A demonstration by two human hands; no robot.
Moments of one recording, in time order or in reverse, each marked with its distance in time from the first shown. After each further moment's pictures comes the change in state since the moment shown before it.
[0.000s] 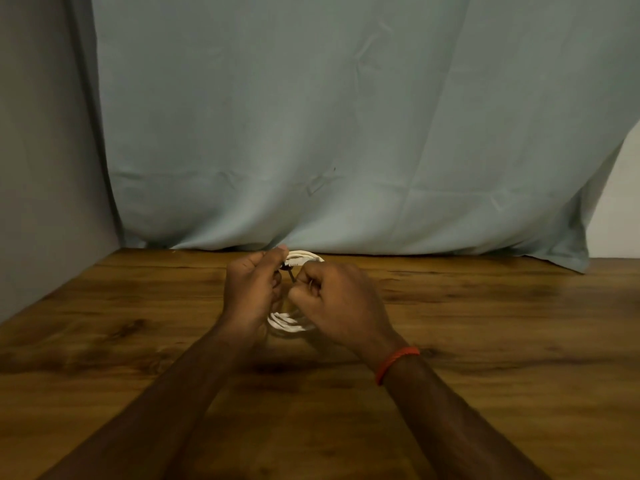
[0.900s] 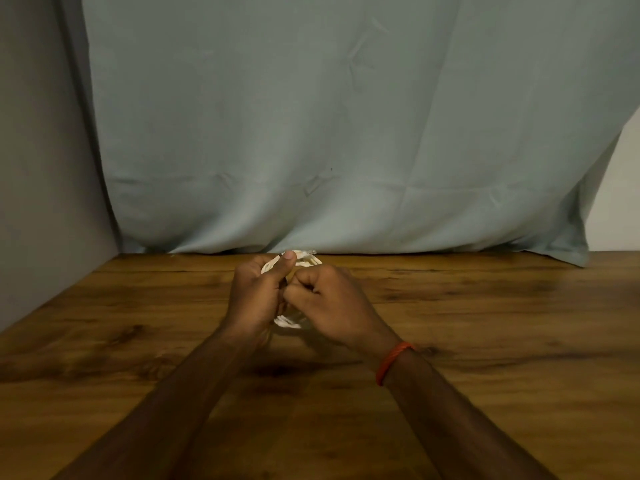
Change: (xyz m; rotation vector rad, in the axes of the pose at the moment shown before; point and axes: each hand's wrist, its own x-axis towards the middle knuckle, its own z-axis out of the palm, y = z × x) left_hand 0.000 -0.004 0.005 -0.008 -0.052 -0.010; right_hand 0.000 -0.010 -0.006 0.279 -0.144 0.072
